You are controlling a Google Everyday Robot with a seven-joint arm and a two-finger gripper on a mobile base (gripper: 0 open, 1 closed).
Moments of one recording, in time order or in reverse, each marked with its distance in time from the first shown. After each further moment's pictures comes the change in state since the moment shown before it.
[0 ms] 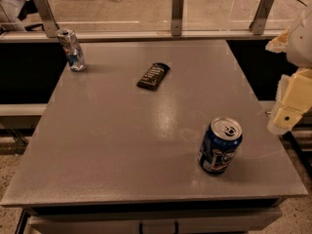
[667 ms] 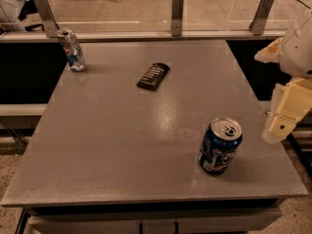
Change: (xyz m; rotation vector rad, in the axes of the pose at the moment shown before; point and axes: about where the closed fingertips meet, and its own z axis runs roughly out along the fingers) arm -0.010 0.014 0.014 -0.069 -0.070 -0.042
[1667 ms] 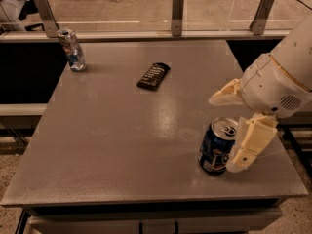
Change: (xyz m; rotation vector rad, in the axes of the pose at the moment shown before) arm -0.046 0.063 0.054 -0.234 -0.214 -0.131
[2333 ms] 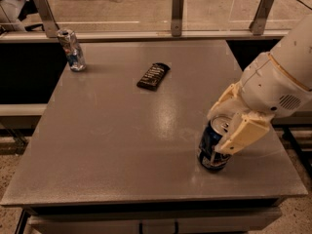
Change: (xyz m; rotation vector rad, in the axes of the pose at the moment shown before) arm -0.003 0.000 0.000 0.010 0.000 -0.004
